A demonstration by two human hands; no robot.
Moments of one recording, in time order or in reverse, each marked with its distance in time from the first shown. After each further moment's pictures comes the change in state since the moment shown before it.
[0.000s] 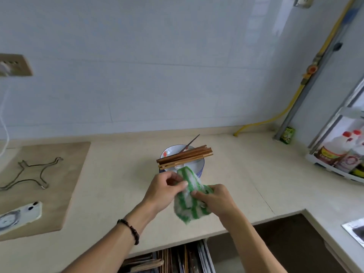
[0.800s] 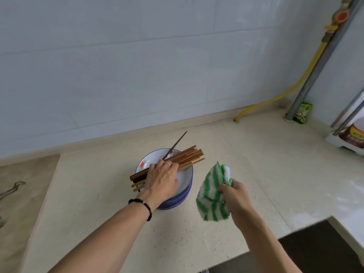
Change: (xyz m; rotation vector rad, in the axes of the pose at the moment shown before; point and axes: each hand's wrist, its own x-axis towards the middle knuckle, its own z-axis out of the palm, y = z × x) left_hand 0.190 -0.034 0.067 1.415 -0.072 0.324; right_hand 0.143 0.037 -0.075 0.281 0.221 0.296
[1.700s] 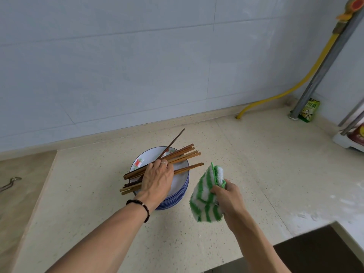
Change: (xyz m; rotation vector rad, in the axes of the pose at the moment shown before) left_hand 0.010 0.007 0.022 0.132 0.044 -0.044; right_hand 0.019 0.010 0.004 0.043 -0.077 -0.014
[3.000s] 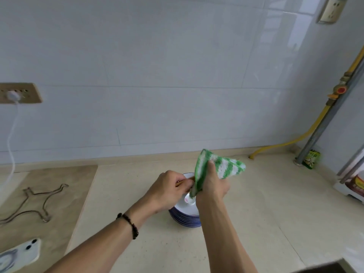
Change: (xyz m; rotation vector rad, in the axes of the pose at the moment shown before) left_hand -0.104 -0.102 -0.149 -1.058 0.006 -0.054; right_hand -0.111 -0.109 0.155 0.735 0.236 -0.137
